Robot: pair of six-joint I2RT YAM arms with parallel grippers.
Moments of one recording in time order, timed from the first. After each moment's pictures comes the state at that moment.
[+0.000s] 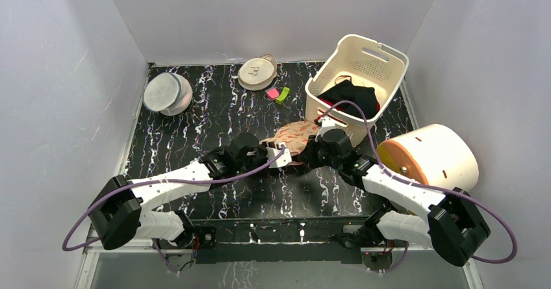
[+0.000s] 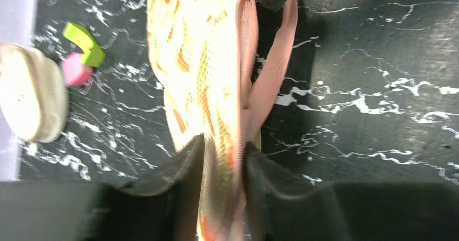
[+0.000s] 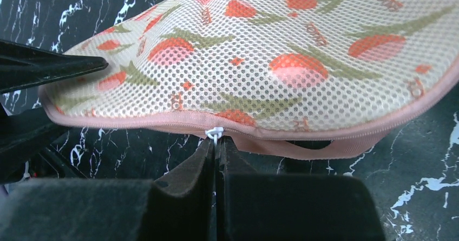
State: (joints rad) left arm -0.90 1.26 0.70 -0.05 0.03 0.64; right arm 0.65 1.11 0.55 0.02 -0.08 0.50
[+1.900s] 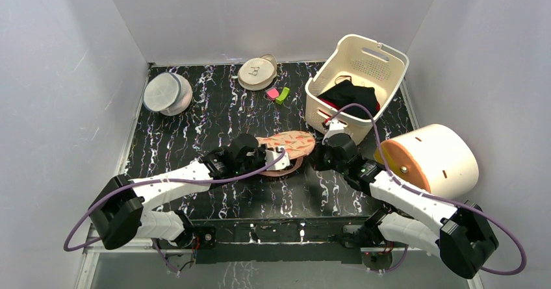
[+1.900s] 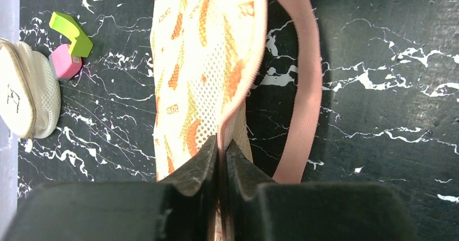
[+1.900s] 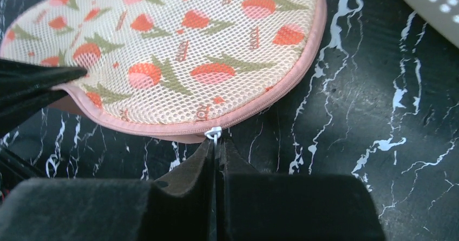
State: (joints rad) left arm -0.88 1.27 0.68 -0.09 0.04 0.69; right arm 0.66 1.00 0.51 -0.07 0.05 0.51
